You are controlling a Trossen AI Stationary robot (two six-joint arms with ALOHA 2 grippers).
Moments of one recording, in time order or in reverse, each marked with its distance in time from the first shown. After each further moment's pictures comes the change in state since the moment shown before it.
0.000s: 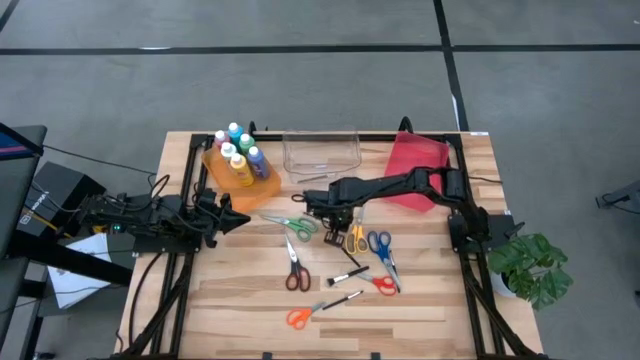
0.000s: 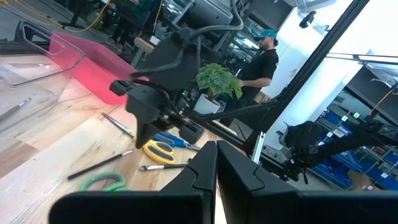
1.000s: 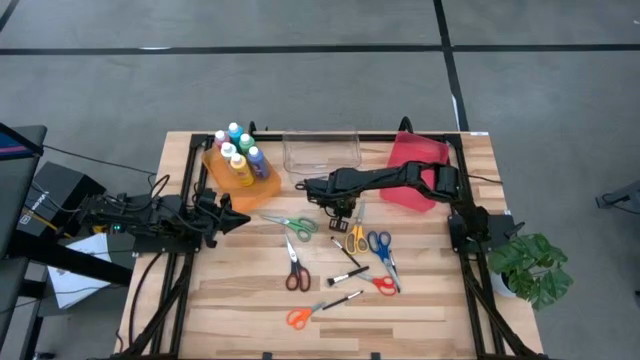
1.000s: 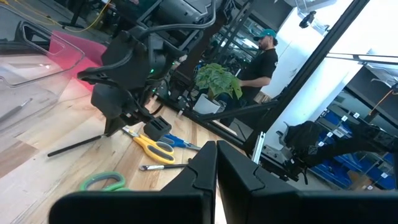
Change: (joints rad) left arm 0.000 0.000 0.000 -0.001 0.000 0.000; right arm -0.077 0.098 0.006 -0.041 0.111 -0.121
